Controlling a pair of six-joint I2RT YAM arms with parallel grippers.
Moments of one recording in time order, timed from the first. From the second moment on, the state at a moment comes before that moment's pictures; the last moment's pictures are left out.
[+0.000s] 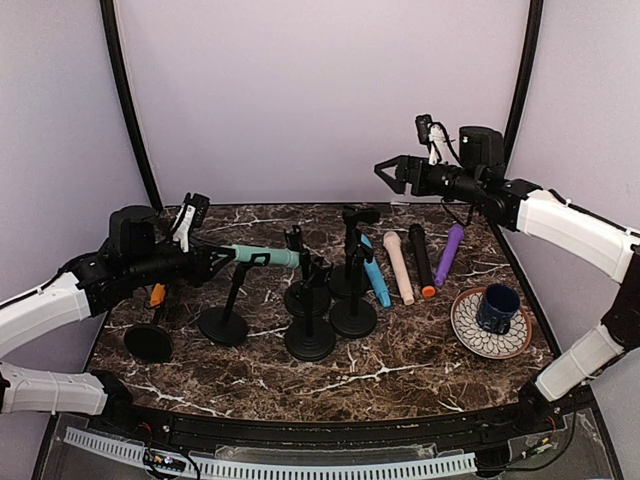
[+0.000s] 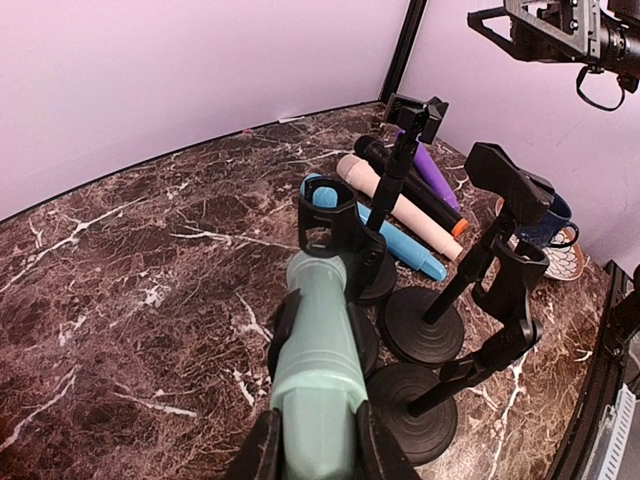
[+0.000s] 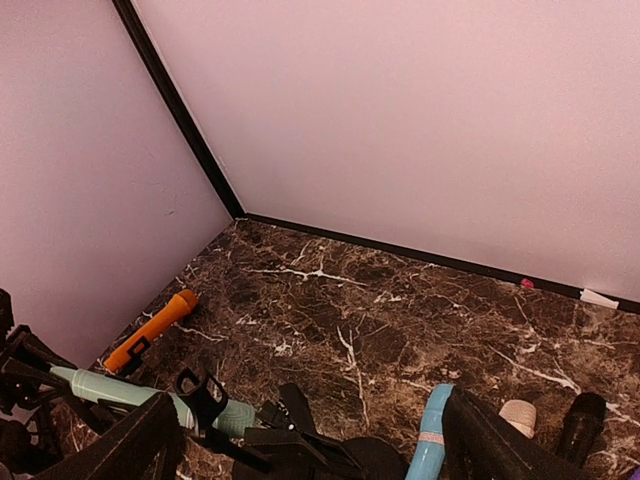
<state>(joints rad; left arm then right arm) -0.55 0.99 0.72 -0.12 0.23 -0.13 0.51 1.45 1.27 -0.03 -0.28 0.28</state>
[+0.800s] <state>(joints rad) -0.53 0.71 0.46 0.05 0.07 -0.43 0.55 1.46 1.27 0.01 -0.29 0.29</state>
